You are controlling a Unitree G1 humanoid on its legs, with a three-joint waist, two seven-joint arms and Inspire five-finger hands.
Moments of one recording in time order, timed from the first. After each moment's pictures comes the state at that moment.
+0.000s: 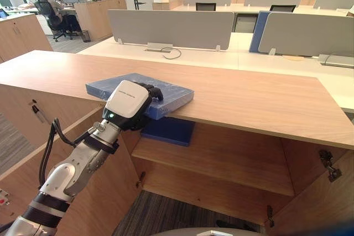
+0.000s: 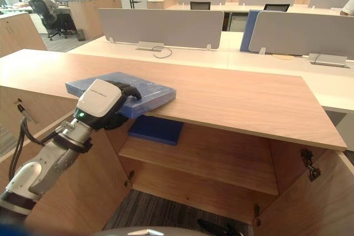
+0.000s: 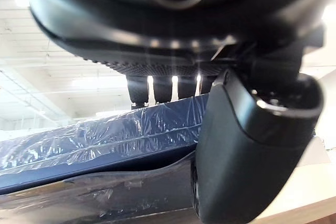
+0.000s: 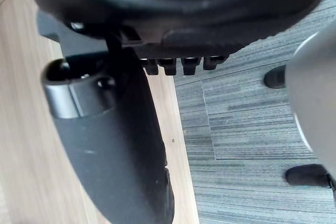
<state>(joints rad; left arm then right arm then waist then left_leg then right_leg) -0.09 0.79 -0.17 -0.14 0.89 -0.23 0.26 0.13 -0.04 -0.26 1.15 0.16 -0.01 0.02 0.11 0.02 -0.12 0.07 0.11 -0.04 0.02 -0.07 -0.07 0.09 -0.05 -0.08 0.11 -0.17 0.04</state>
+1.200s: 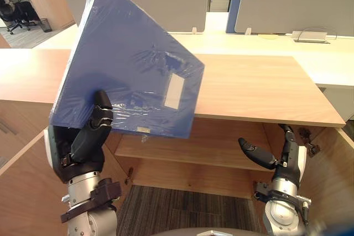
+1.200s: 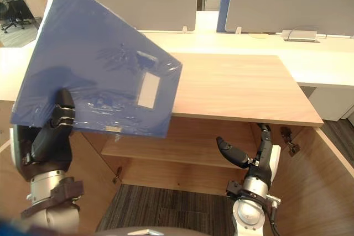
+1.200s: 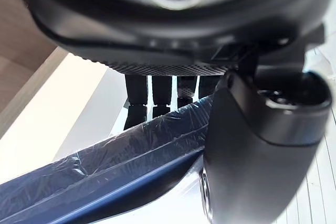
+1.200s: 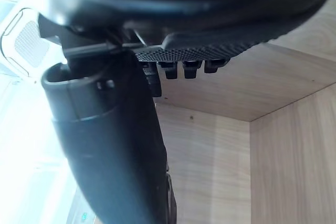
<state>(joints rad) 0.58 -0.07 -0.03 -0.78 -0.42 -0.22 0.18 0.48 0.09 0.00 -0.43 -0.24 0.11 -0.38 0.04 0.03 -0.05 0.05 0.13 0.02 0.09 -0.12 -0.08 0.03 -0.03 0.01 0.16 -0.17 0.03</state>
